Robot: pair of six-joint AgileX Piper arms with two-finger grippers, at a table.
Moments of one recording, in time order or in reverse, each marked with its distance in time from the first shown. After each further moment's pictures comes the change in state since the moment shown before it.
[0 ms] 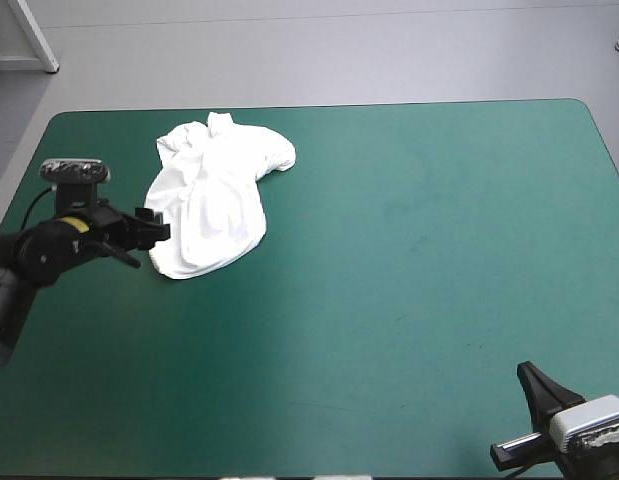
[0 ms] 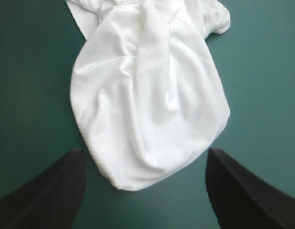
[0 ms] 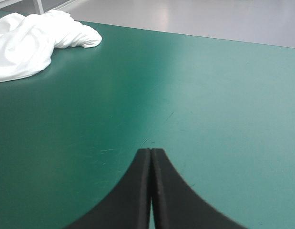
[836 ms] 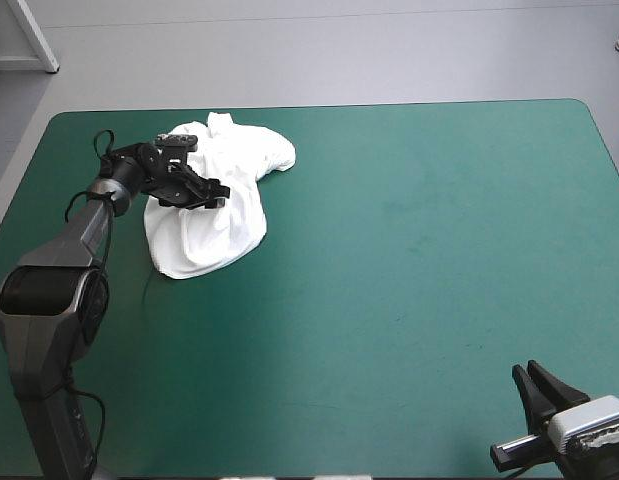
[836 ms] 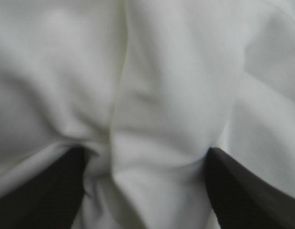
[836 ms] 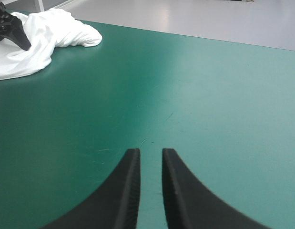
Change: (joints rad) left arm -0.025 0.902 -0.574 -0.134 0.051 0.157; right arm 0.000 0.000 0.000 0.002 0.000 -0.019
